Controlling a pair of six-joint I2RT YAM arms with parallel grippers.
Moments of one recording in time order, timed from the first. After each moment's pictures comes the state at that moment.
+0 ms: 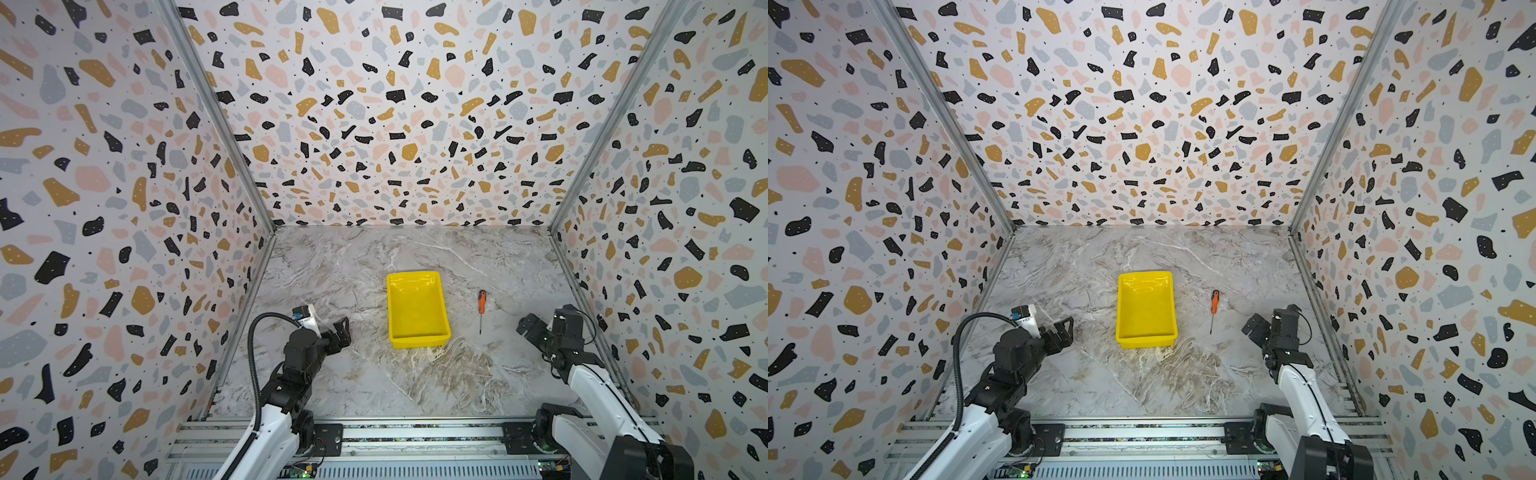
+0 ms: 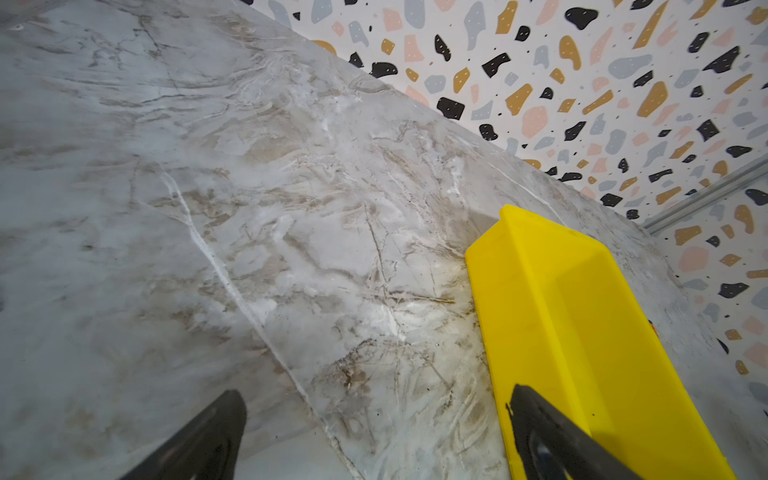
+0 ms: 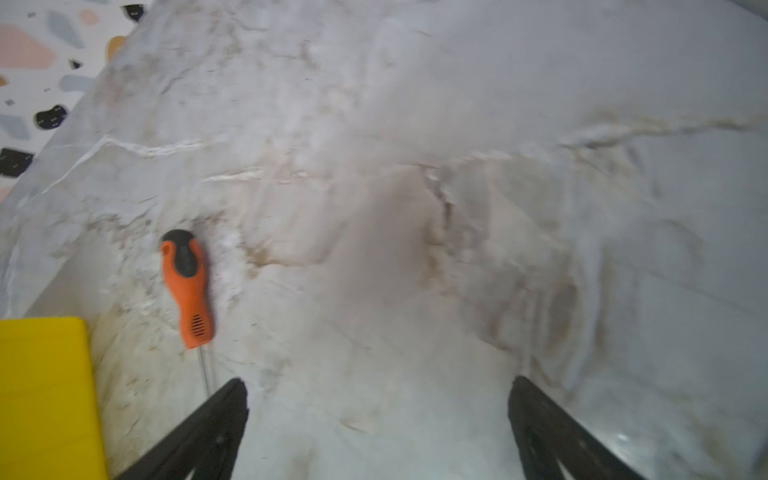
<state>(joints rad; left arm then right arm) -0.25 0.52 0.18 -0.07 -0.02 -0.51 -0.01 0.92 0.40 -0.24 0.00 0.54</state>
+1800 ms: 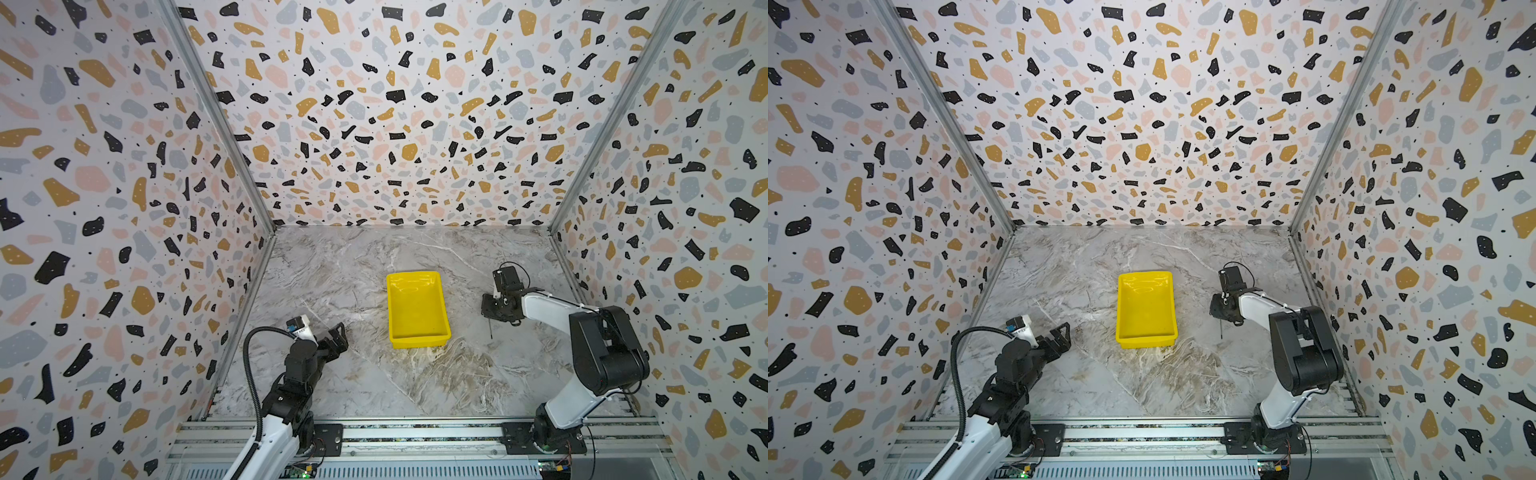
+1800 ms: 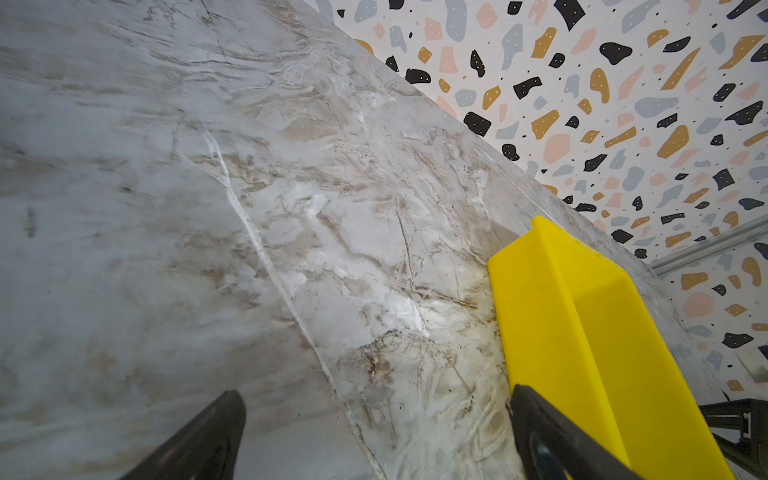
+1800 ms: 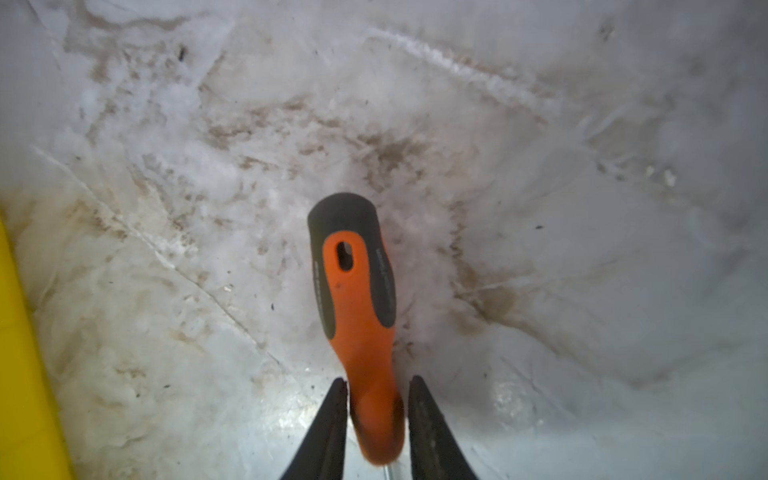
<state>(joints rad) -0.25 0.46 0.08 -0.06 -0.11 -0.64 0.24 1.65 0.90 -0.36 0.01 0.41</state>
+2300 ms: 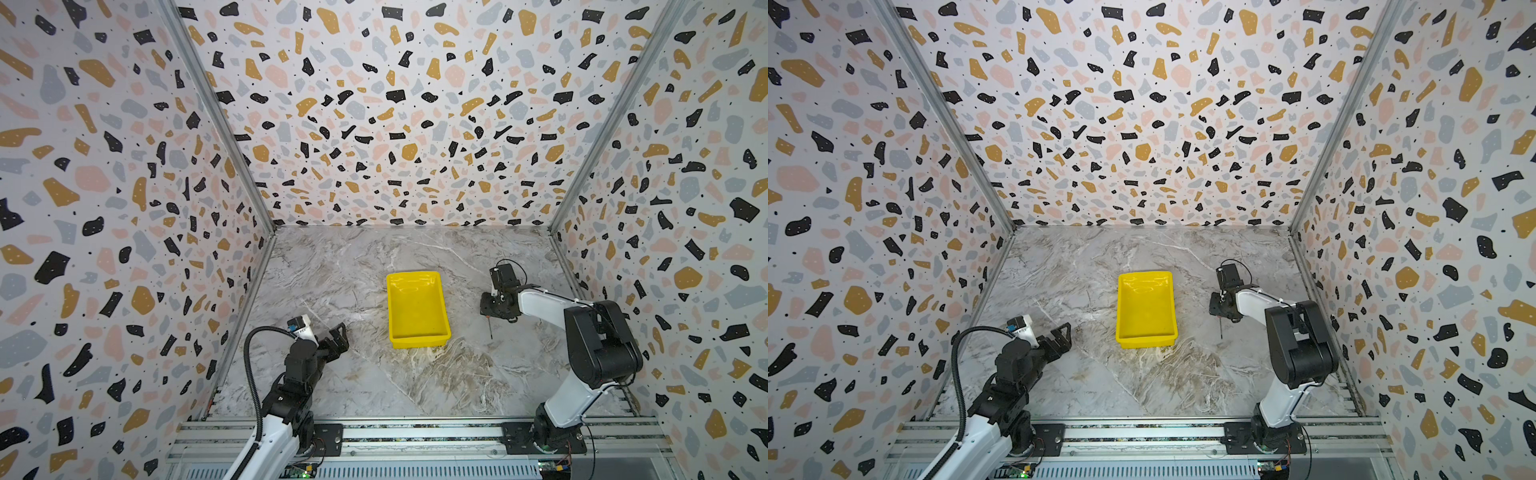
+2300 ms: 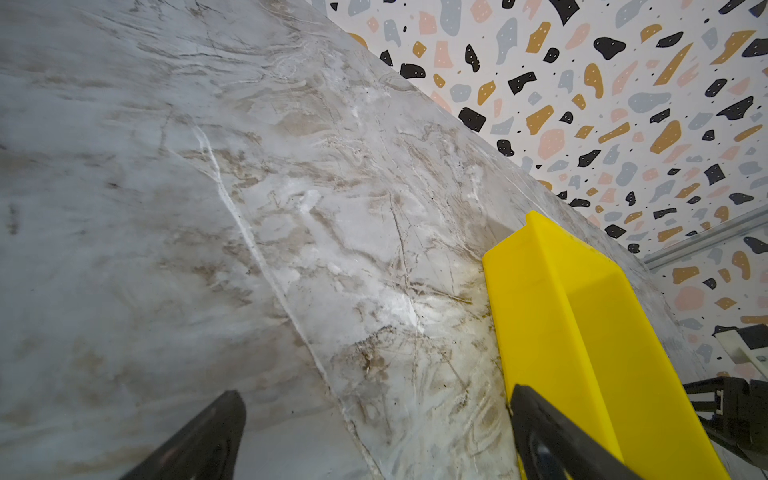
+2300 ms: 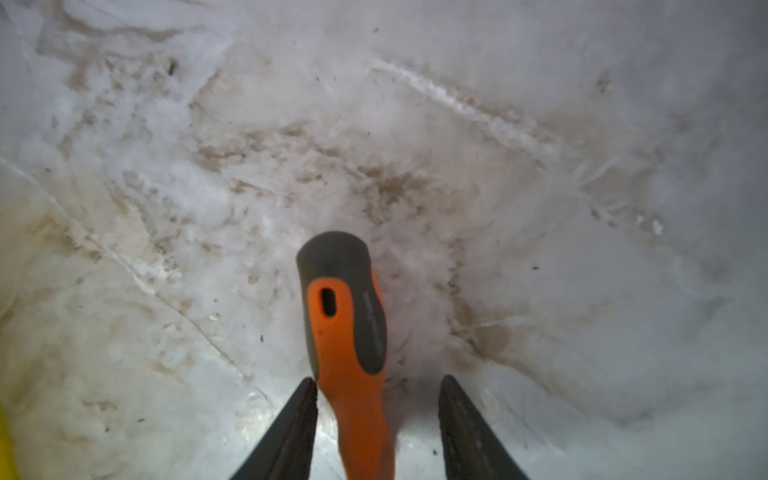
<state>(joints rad) -0.25 0.46 0.08 -0.06 -0.09 -0.64 0.25 1.72 0.94 -0.35 0.04 0.38</state>
